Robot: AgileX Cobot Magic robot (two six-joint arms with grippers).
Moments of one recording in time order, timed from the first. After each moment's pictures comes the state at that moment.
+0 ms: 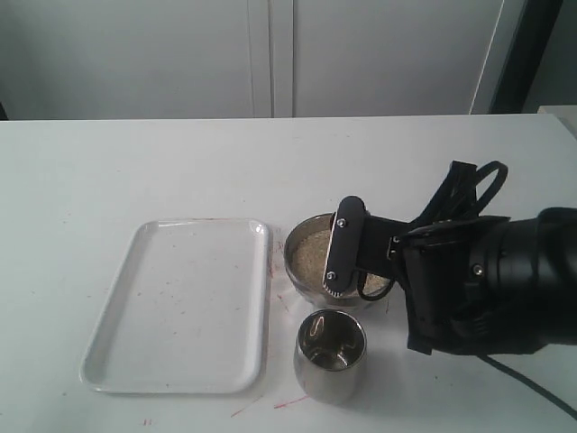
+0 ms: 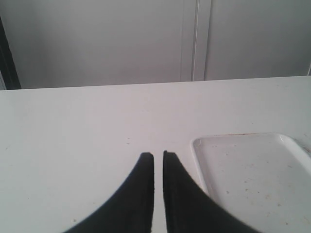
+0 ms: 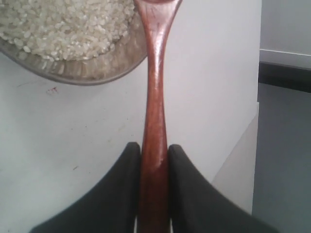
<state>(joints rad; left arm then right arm) 0.00 0.00 0.01 -0.06 -0.08 -0.05 0.72 1.54 -0.76 -1.16 0.85 0.45</state>
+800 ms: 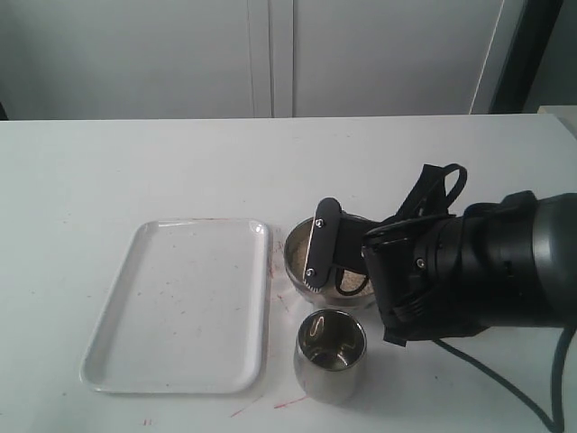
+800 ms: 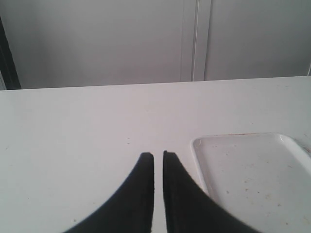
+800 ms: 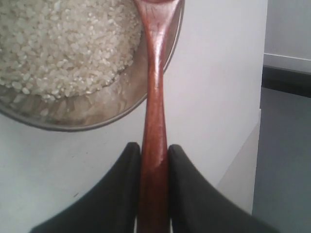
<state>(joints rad) 0.00 0.00 0.01 -0.06 -0.08 -0.05 0.71 1.65 -0.82 -1.19 0.84 0.49</state>
